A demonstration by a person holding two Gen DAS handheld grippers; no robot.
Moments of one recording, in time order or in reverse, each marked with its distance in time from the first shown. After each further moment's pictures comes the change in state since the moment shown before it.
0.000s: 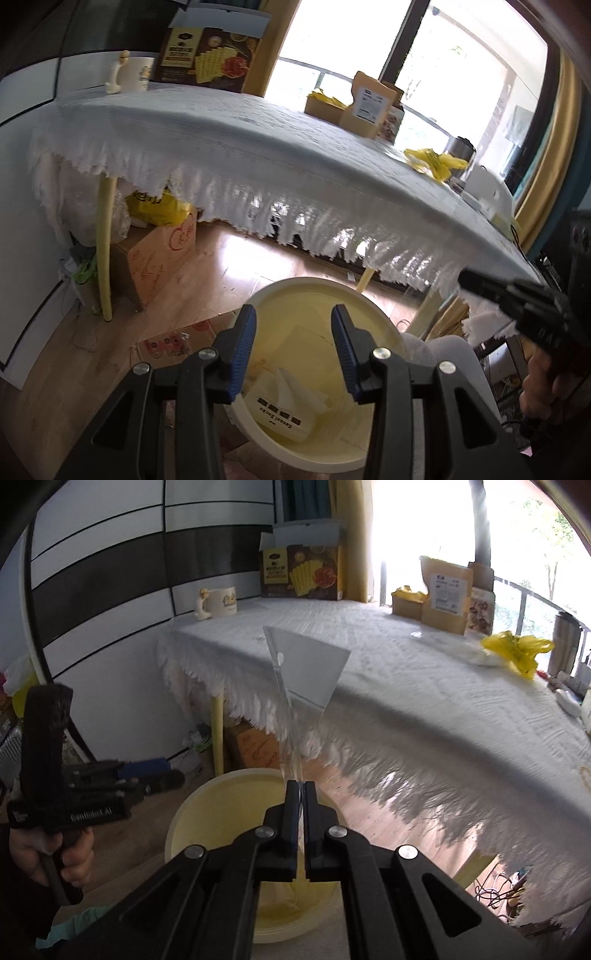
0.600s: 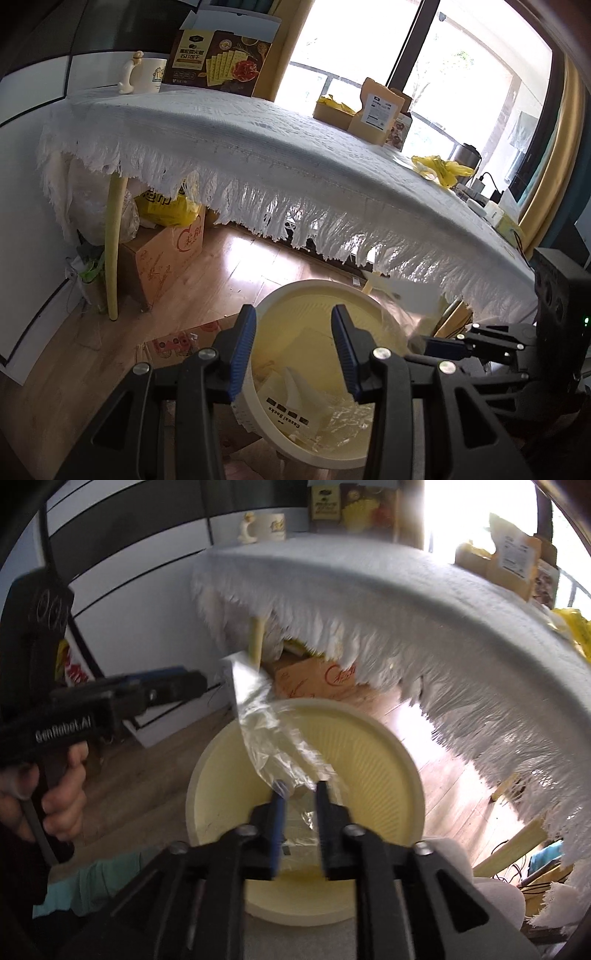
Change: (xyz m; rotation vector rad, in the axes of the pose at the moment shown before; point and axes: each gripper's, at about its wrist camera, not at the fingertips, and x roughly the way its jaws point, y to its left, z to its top) left arm -0.006 0.012 -0.001 -0.011 -0.013 0.016; right arm 0.059 0.037 -0.023 -0.103 0.227 0.121
